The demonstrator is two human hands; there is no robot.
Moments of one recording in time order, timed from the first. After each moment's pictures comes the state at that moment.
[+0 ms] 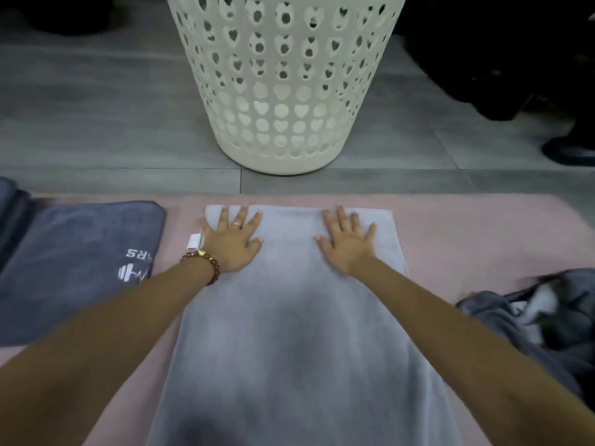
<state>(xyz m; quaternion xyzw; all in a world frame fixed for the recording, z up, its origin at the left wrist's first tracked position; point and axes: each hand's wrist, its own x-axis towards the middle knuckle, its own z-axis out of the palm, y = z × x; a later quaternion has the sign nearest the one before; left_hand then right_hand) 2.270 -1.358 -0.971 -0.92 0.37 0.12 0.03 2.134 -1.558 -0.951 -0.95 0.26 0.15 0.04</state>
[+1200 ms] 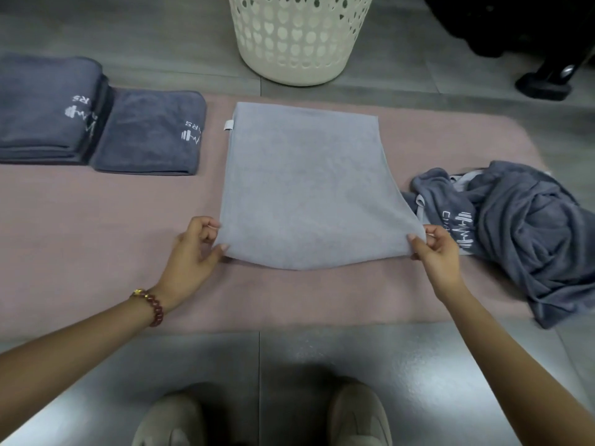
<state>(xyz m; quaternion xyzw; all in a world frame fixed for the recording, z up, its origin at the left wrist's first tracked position) 1.992 -1.106 -0.931 -0.81 0.25 0.12 -0.52 1.784 -1.461 -0.907 -0.72 0.38 -0.23 0.53</state>
